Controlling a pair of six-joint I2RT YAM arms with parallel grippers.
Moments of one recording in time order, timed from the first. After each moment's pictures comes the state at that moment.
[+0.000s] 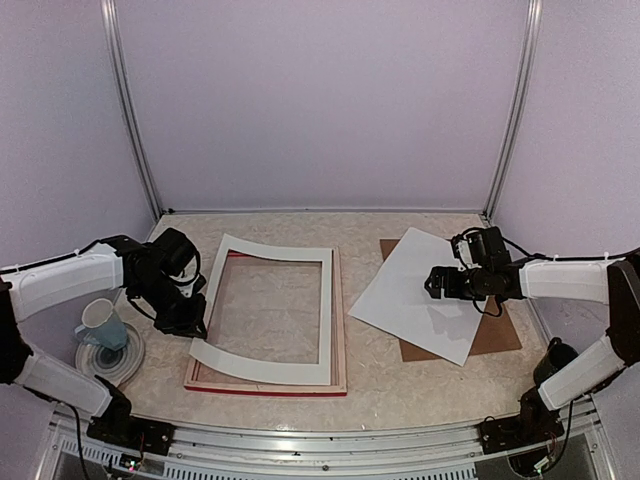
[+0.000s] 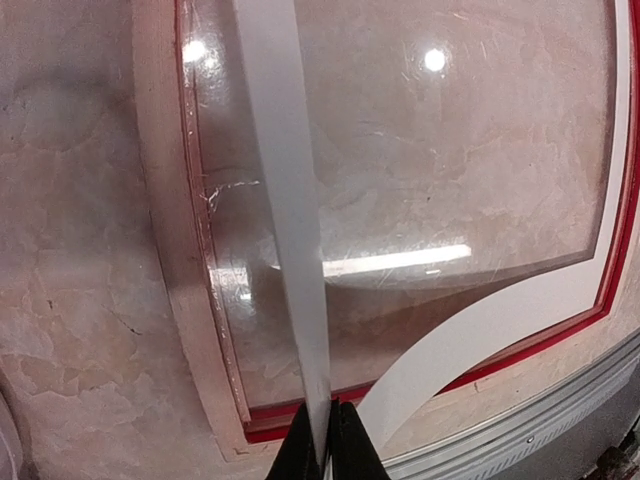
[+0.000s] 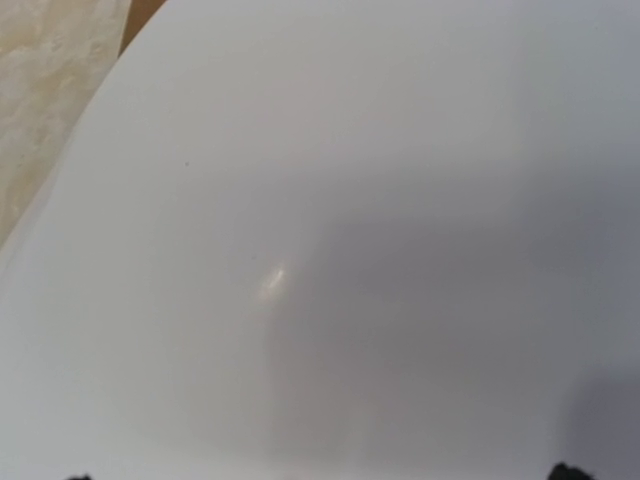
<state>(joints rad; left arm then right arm) -0.48 1.32 0.89 -0.91 0.20 -0.48 0.34 1.42 0.72 -0.10 -0.02 0.33</state>
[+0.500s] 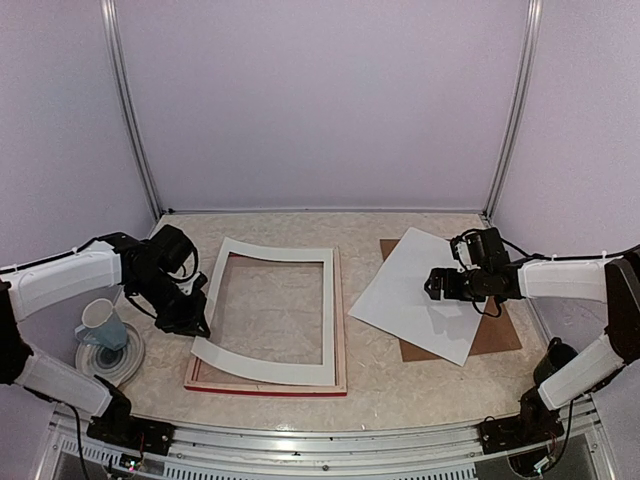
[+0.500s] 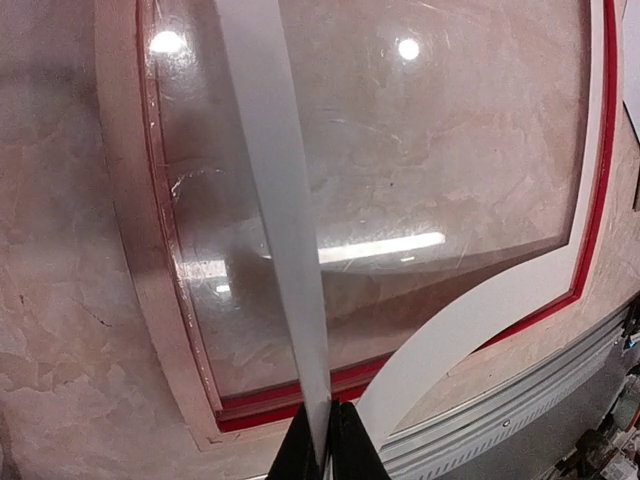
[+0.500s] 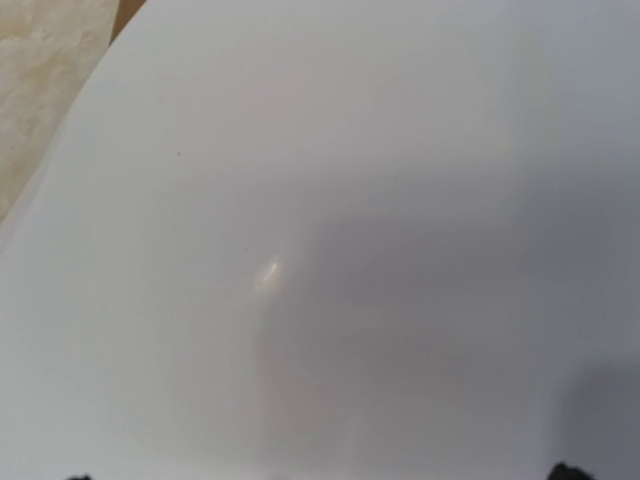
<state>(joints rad) -0.46 1.32 0.90 -0.91 0.28 -0.48 0.34 1.44 0.72 -0.10 -0.02 0.33</state>
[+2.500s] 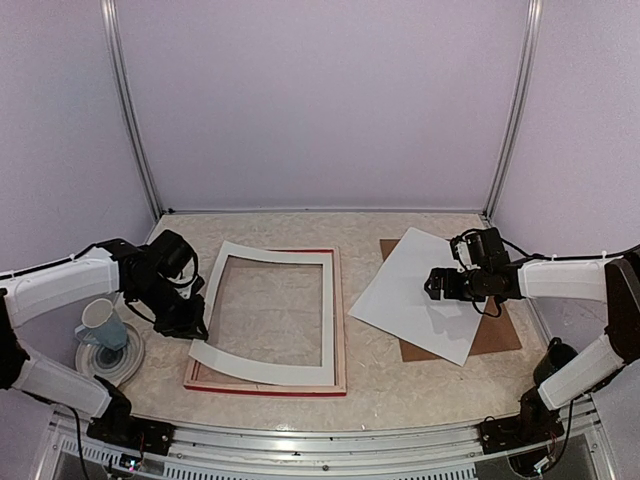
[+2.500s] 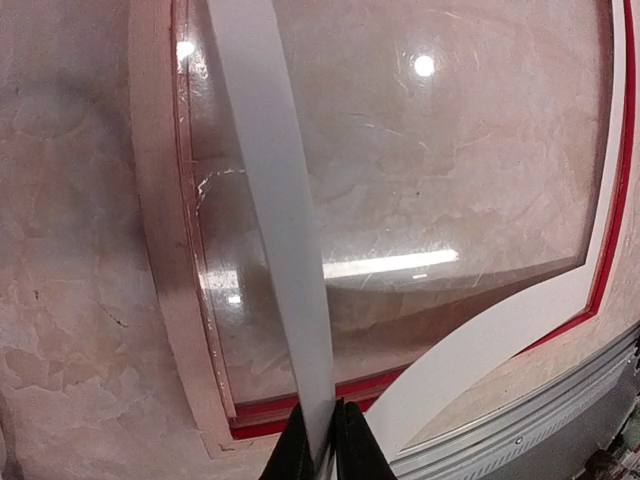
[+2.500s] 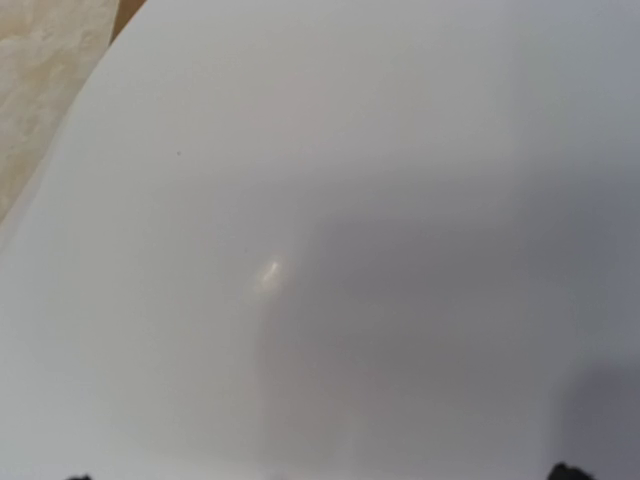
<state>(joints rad) -0.49 1.29 0.86 -0.88 0.22 -0.52 0.34 1.44 0.72 -0.10 -0.02 0.33</state>
